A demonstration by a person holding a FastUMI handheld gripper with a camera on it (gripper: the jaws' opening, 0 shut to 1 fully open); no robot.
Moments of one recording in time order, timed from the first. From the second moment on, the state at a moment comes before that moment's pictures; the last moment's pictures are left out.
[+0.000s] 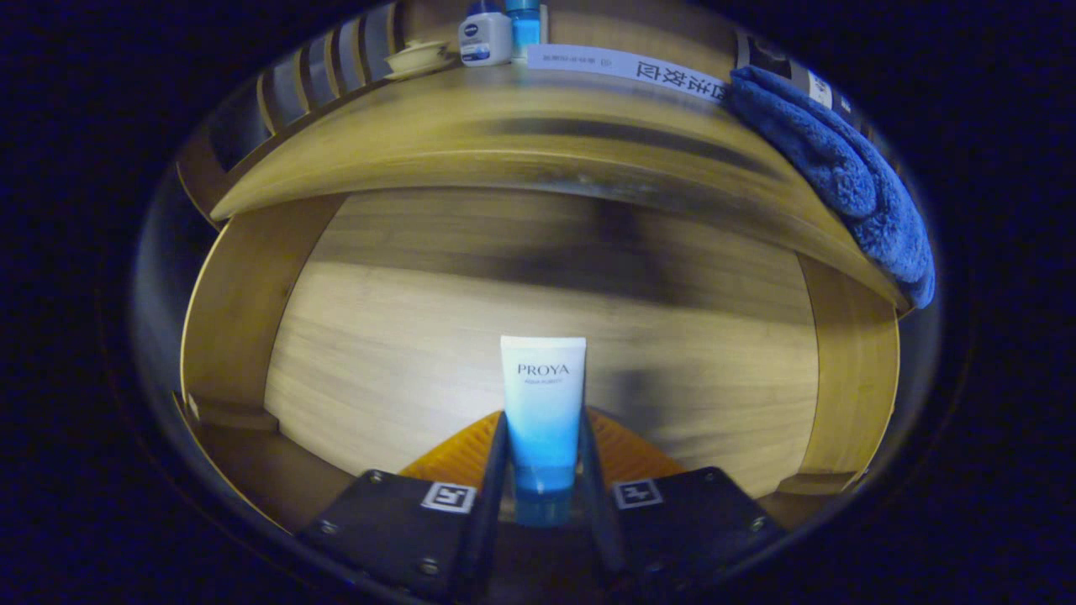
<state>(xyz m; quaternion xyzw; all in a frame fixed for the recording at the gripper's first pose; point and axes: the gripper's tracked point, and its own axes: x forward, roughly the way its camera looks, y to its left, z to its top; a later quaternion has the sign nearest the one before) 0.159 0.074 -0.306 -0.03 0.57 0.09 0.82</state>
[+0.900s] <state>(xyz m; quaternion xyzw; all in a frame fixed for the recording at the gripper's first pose) 0.190 0.111 -0.215 0.04 0.34 0.17 0.92</state>
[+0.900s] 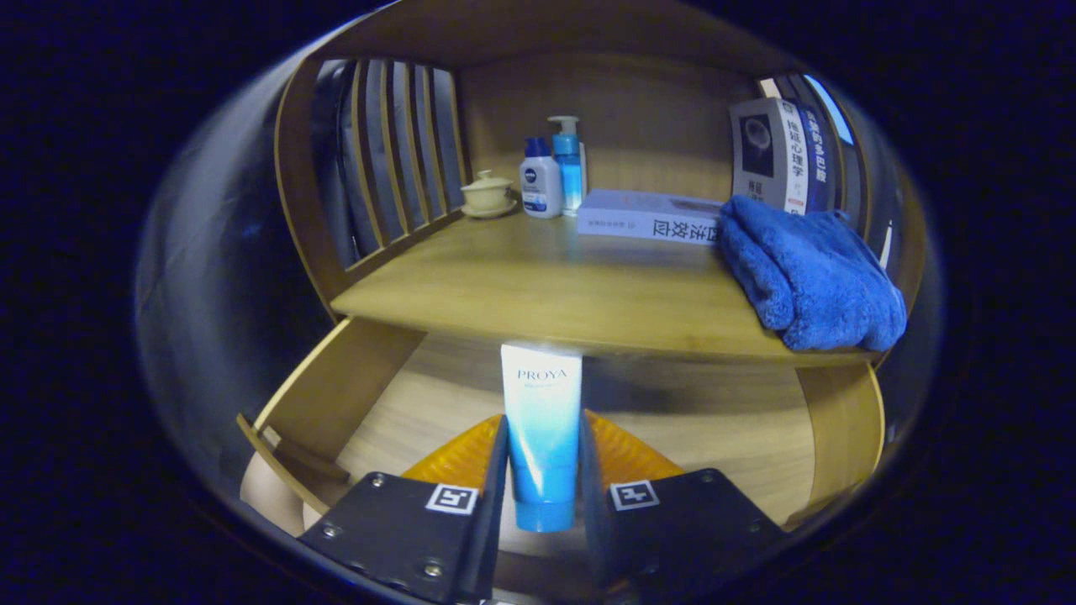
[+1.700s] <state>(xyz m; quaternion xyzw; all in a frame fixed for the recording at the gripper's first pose) 0.216 0.126 -0.141 0.11 0.26 0.17 0.94</state>
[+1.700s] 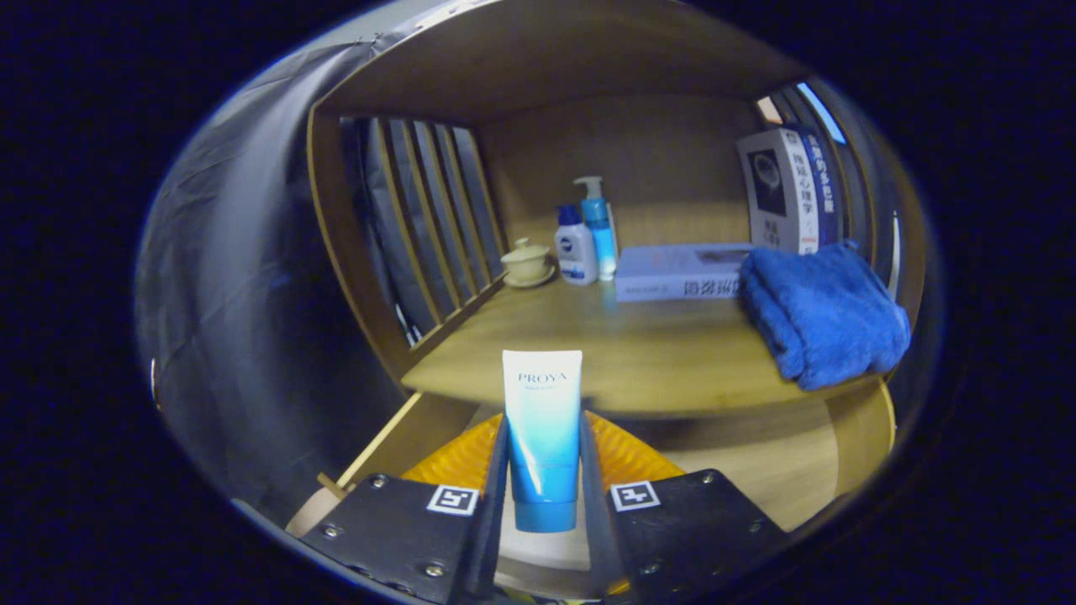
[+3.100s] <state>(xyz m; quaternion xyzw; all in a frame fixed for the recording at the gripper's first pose) 0.314 0.100 -0.161 0.04 0.23 0.05 0.97</state>
